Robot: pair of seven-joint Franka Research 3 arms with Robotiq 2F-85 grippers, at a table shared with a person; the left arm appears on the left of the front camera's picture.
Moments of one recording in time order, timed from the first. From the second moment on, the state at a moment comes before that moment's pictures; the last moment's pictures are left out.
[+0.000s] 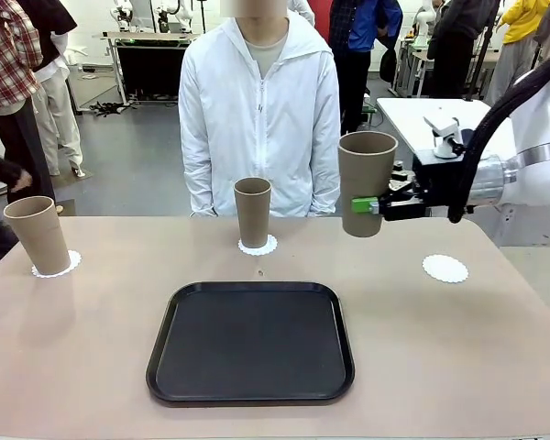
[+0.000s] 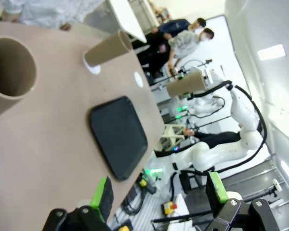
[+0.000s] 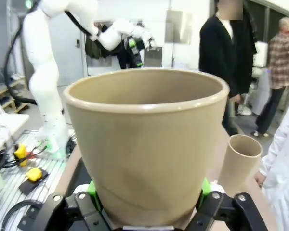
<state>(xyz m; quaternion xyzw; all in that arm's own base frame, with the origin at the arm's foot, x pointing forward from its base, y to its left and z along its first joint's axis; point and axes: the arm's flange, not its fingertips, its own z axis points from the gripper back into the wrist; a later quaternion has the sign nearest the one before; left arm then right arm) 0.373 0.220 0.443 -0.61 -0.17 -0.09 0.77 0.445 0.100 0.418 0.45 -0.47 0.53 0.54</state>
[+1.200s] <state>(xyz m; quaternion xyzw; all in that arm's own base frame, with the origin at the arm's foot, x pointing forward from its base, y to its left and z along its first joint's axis) 0.373 0.220 0.443 -0.61 -0.17 -0.09 0.77 0.482 -0.111 0.378 0.41 -0.54 0.41 0.61</state>
